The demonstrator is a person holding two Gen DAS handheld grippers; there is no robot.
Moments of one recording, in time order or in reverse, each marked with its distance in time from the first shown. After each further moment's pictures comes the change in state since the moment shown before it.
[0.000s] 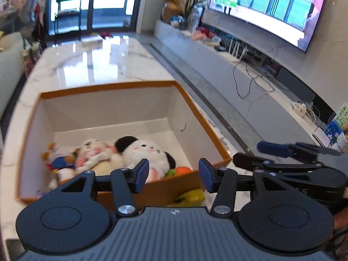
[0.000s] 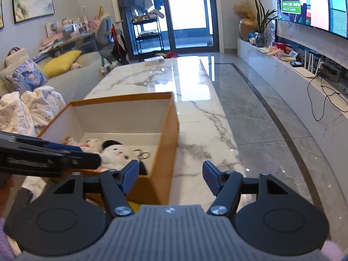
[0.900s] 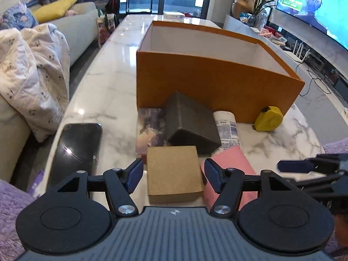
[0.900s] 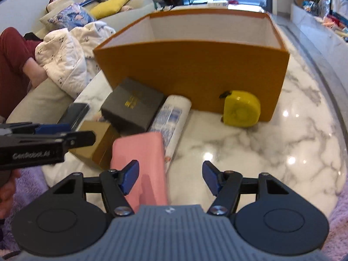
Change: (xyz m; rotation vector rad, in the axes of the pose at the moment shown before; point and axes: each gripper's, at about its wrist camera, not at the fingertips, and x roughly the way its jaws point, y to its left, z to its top) left arm -0.044 0.052 -0.133 -0.206 0.048 0.299; right arm 0.017 0.098 -0.105 -0.122 0.325 0.232
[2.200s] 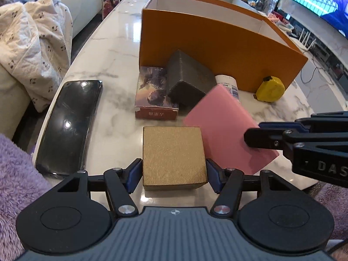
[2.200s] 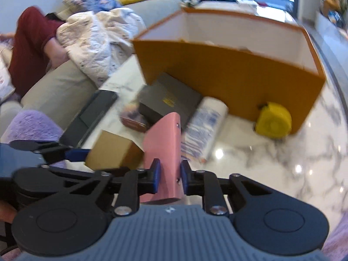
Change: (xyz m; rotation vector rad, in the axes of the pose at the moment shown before) left arm -0.003 0.005 -0.034 -0.071 0.122 -0.004; right arm -0.015 0.046 0.015 -0.168 0.018 0.061
